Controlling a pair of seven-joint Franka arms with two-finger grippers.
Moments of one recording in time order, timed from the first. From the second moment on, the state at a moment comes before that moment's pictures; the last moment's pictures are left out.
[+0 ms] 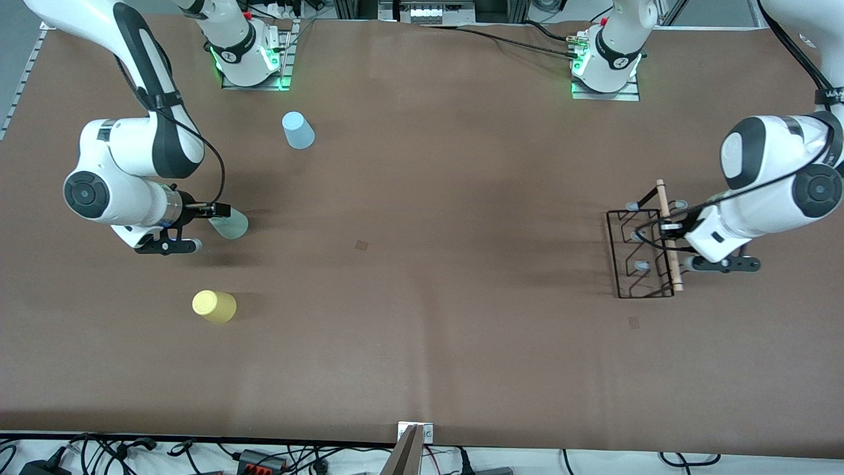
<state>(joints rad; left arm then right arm) 0.18 0.27 -0.22 -1.88 0.03 1.96 -0.01 0.09 0.31 -0.04 -2.04 0.02 2.08 0.01</state>
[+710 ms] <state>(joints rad) -0.14 0.31 -0.47 -1.54 0.02 1.77 -0.47 0.10 0.39 -0.04 -2.05 0.02 2.12 0.05</state>
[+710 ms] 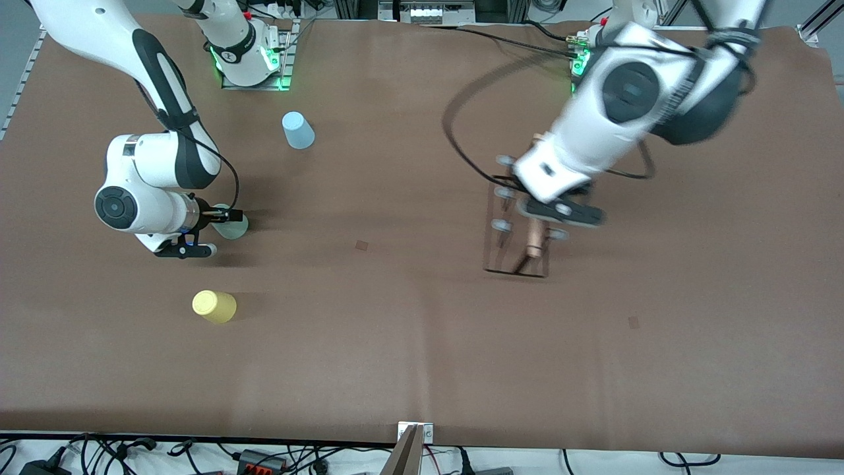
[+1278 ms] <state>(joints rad) -0.37 0.55 -0.47 -1.31 0.02 1.77 -0.79 0.10 0.40 -0.04 -2.05 0.02 2.12 0.05</state>
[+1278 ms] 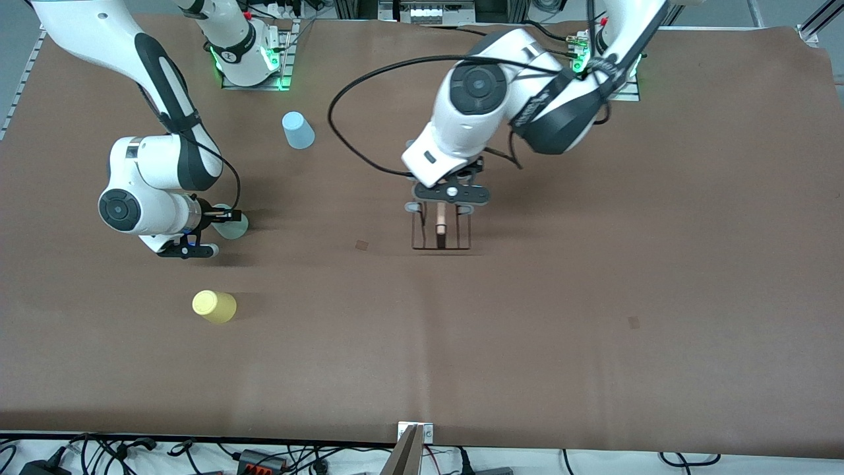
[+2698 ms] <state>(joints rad) -0.53 0.70 -0.45 -1.28 0.11 1.91 -0.94 0.12 0.39 -0.04 -1.71 0.05 1.81 0.05</state>
